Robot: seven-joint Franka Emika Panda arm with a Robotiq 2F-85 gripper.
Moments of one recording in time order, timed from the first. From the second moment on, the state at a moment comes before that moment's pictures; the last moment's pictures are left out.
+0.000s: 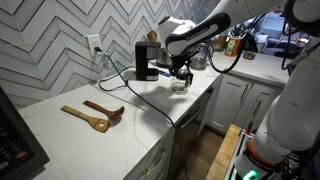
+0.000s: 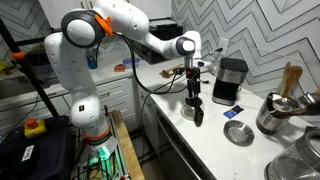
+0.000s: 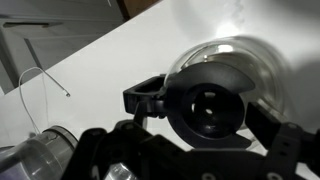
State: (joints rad) arm -0.05 0.00 -0.04 -2.07 -0.49 1.90 0.48
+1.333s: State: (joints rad) arm -0.05 0.01 -0.05 -2.07 -0.49 1.91 0.46
